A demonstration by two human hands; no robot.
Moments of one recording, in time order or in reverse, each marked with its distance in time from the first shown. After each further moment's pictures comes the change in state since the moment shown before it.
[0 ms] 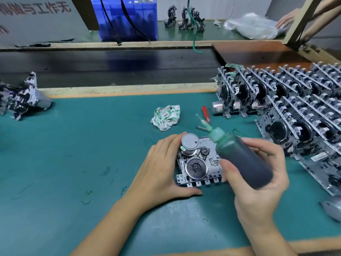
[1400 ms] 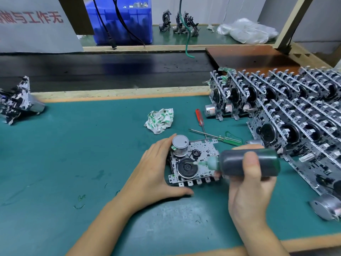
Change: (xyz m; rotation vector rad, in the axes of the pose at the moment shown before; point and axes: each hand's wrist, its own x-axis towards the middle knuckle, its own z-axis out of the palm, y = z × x) left_hand 0.002 -0.006 0.000 -0.153 -0.048 -0.071; right_hand 0.004 0.000 0.004 0.280 0.316 0.435
